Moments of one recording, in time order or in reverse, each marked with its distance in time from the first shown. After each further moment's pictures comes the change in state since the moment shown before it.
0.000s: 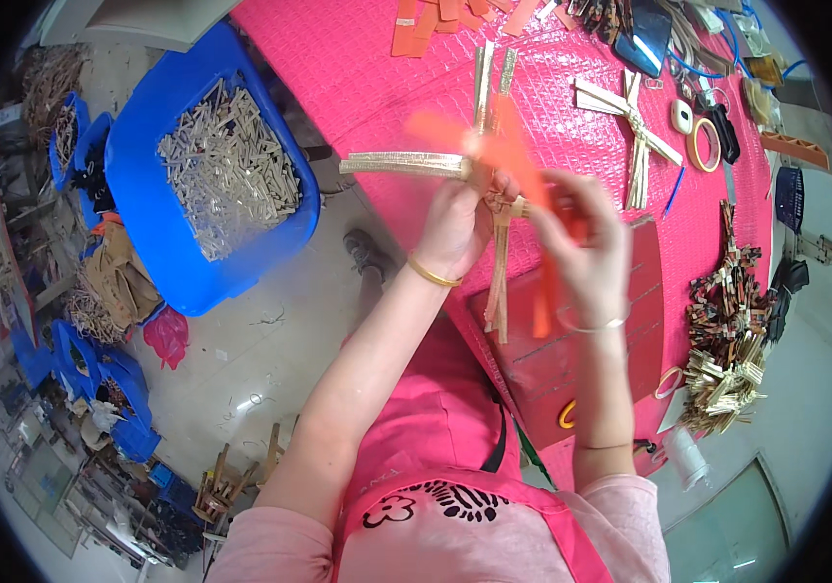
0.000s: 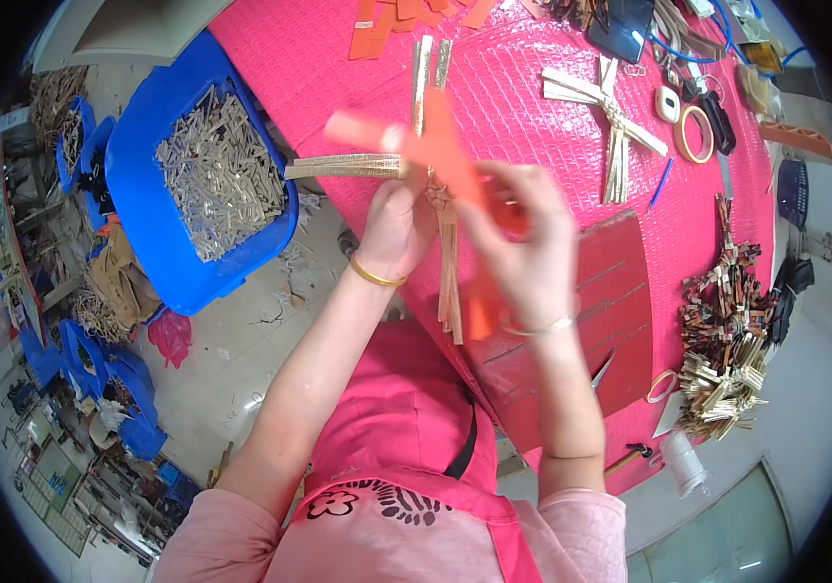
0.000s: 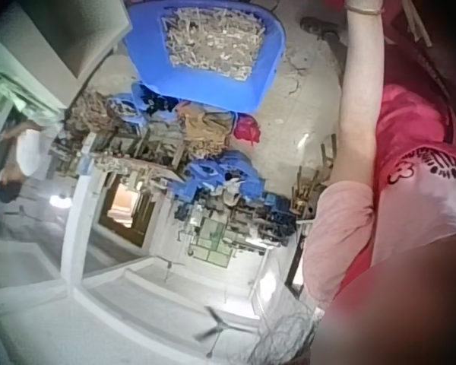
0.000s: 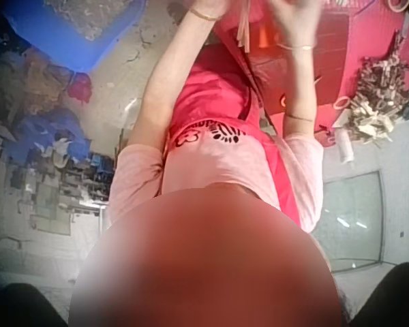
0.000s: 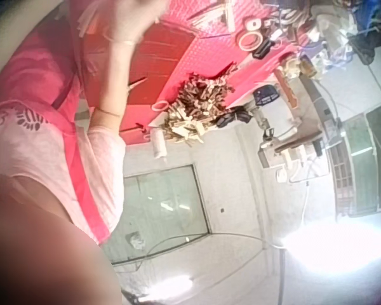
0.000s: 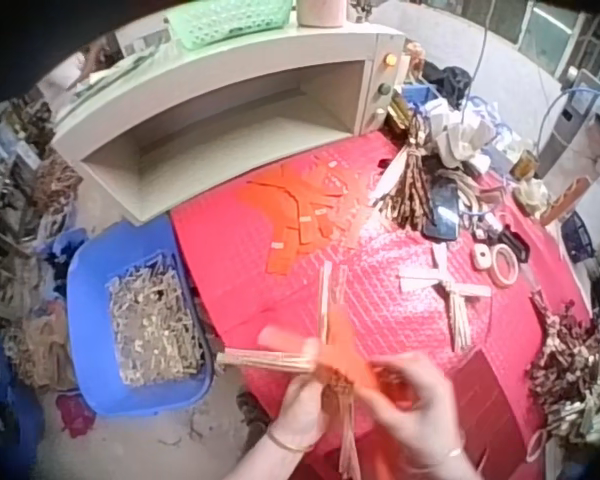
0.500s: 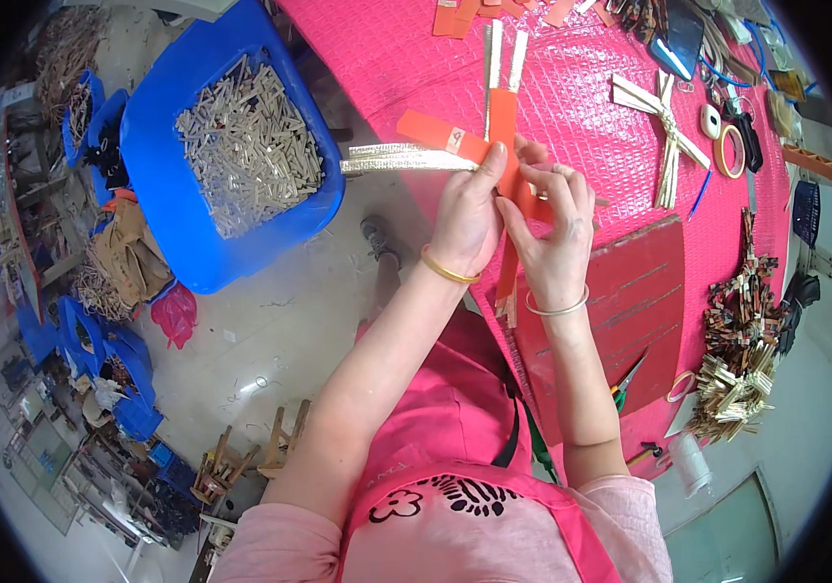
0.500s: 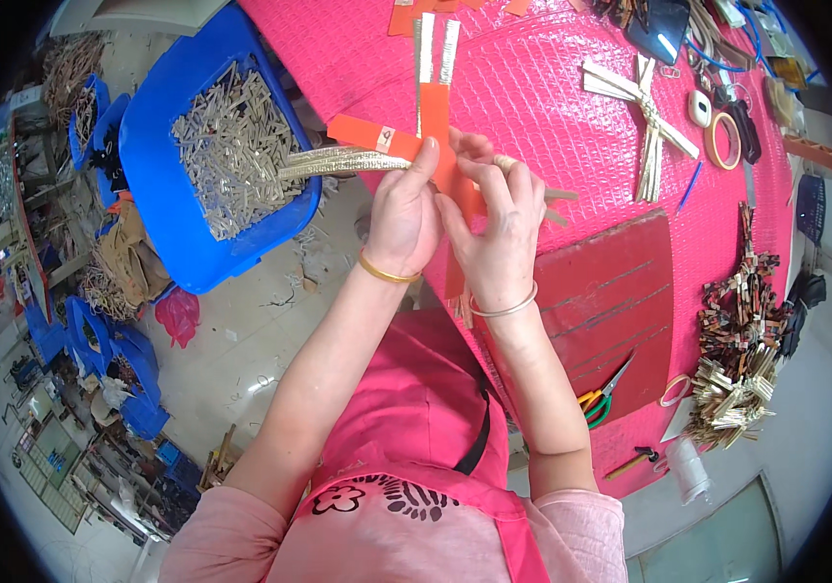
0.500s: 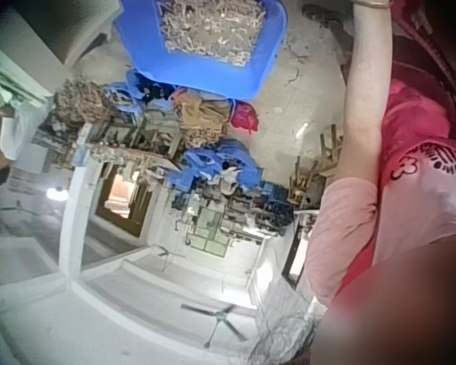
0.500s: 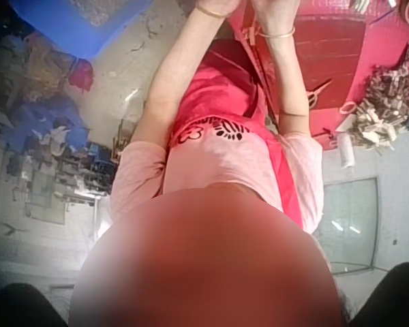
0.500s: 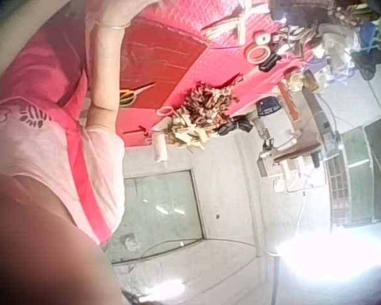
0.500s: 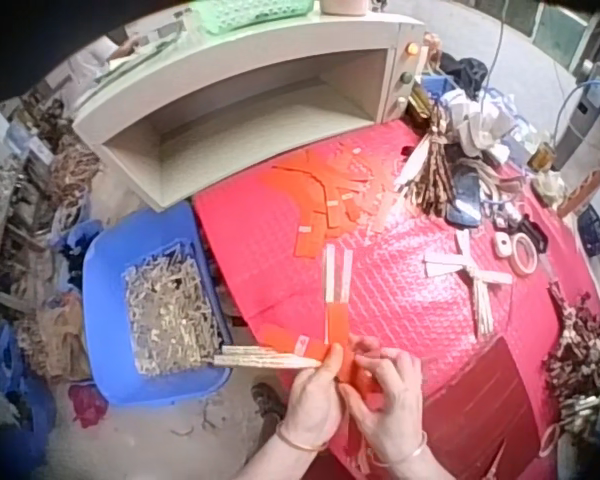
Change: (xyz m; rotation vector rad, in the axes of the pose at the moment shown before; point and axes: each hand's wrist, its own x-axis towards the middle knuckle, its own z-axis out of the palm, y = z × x) left_hand -0.015 0.021 0.005 0.010 -0.018 0.049; right_hand -0.016 0.004 0.058 -0.244 0.108 -0.144
